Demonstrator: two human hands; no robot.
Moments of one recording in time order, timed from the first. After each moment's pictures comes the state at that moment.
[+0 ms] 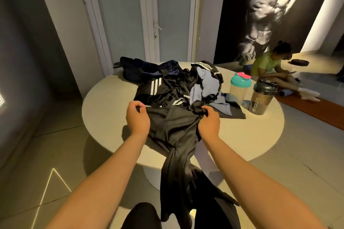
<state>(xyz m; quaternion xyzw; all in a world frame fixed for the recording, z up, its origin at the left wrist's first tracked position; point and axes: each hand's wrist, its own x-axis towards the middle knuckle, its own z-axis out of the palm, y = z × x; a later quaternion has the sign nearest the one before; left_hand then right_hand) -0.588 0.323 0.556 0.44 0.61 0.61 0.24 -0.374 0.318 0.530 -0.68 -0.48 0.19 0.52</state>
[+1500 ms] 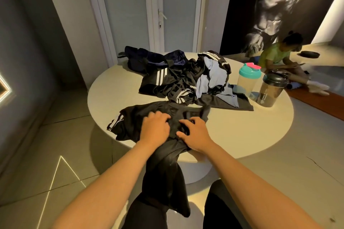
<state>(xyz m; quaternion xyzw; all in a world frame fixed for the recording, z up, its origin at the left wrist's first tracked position) -0.588 0.303 0.503 0.76 0.62 0.18 -0.02 -0.405 0.291 0.485 -0.63 -0.73 0.15 0.21</state>
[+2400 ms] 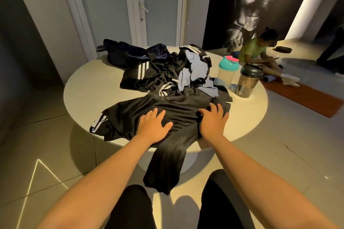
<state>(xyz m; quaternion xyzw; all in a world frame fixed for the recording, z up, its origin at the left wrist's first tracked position) -0.548 0.310 0.481 0.79 0.60 0.07 0.11 -0.325 0.275 0.490 -0.78 -0.60 0.00 0.19</state>
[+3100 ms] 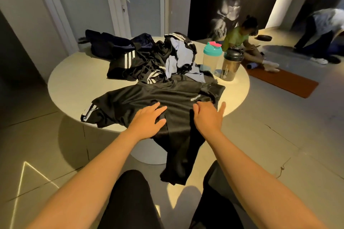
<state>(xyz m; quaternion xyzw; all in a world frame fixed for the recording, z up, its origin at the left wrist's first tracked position) -0.558 0.269 0.477 0.87 0.46 0.11 0.10 -0.328 0.211 0.484 -0.80 -0.56 -0.05 0.23</state>
